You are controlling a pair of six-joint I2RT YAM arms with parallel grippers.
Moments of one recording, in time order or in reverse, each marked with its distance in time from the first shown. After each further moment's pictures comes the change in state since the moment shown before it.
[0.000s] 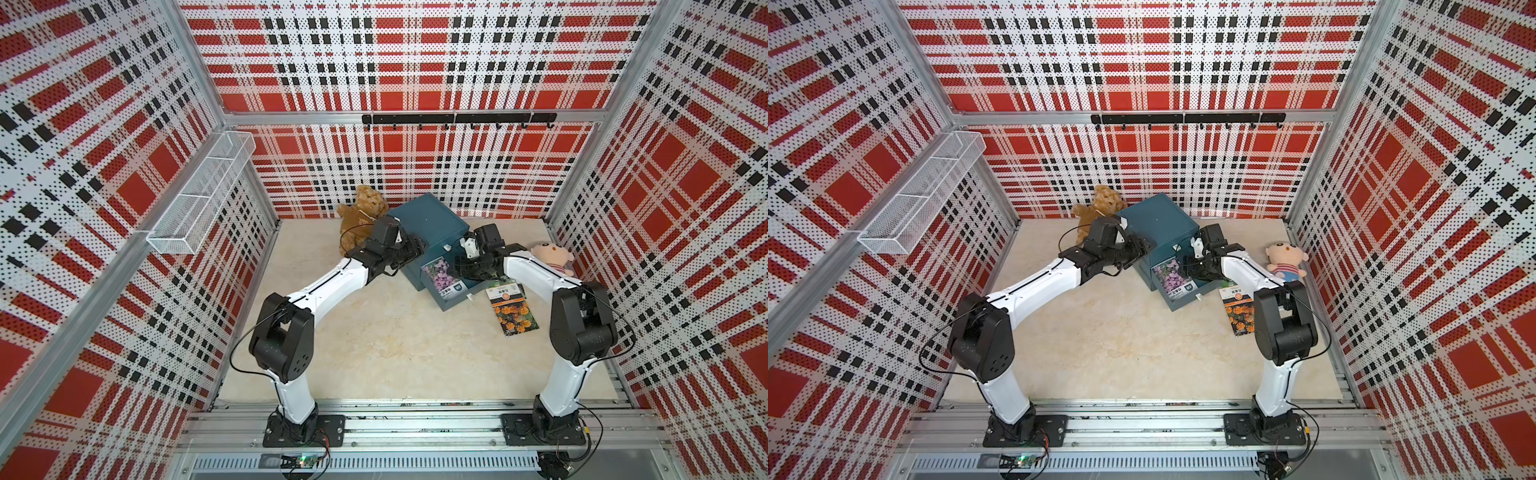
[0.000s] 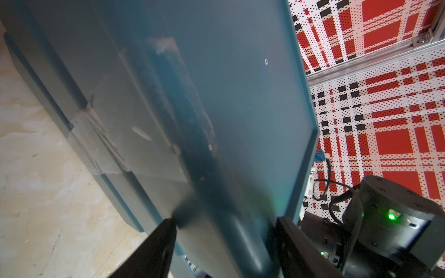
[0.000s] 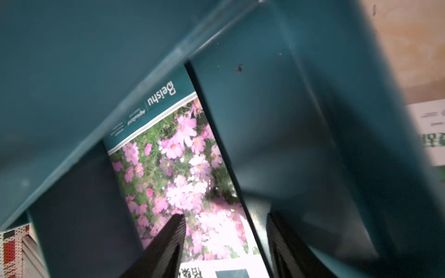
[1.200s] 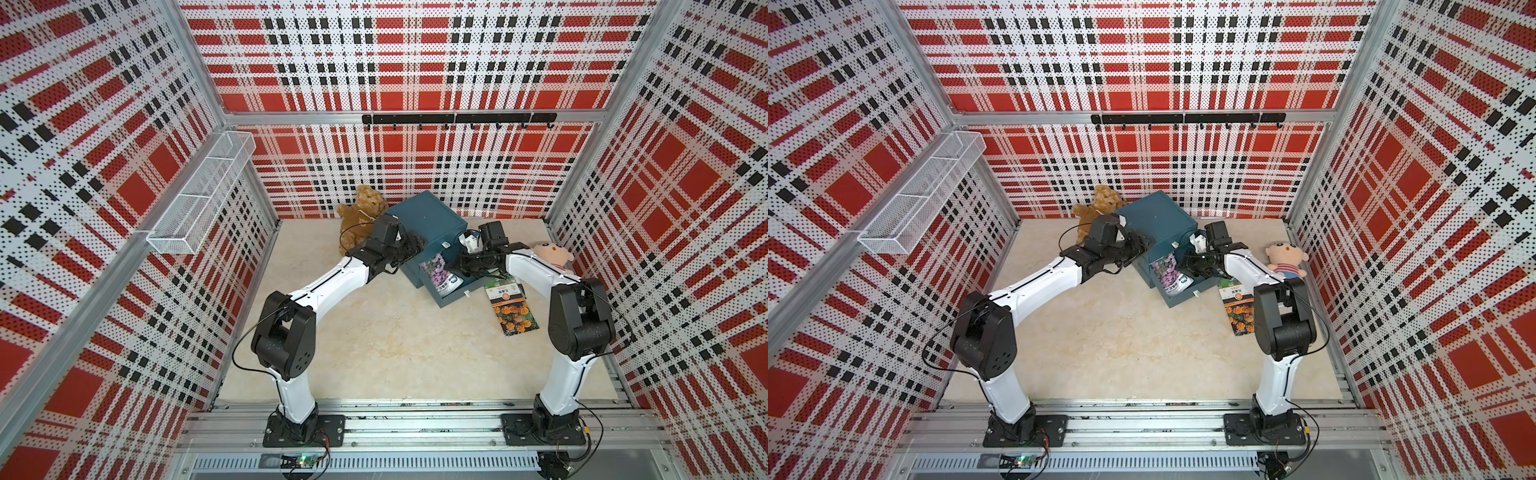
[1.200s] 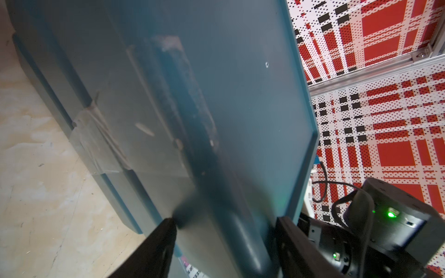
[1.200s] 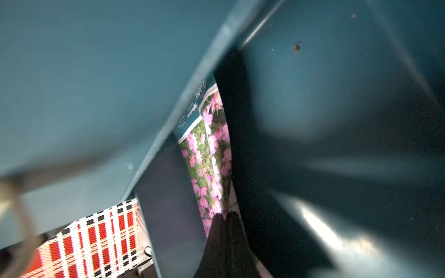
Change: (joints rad) left arm 0.004 0.017 0.013 0.018 -0.030 -0.010; right arm -0.037 0.002 0.004 0.077 -0.310 0.262
